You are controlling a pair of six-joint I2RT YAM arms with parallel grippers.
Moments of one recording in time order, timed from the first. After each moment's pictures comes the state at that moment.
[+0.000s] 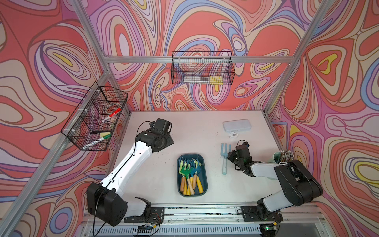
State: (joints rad) left arm -0.37 1.34 1.26 -0.93 -0.17 -0.83; right arm 0.31 1.53 0.45 0.33 0.06 0.86
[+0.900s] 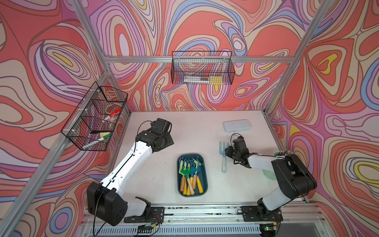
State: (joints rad) left arm -0.37 1.35 1.26 -0.93 -0.15 -0.76; right arm 0.31 1.60 0.65 0.11 0.06 0.68
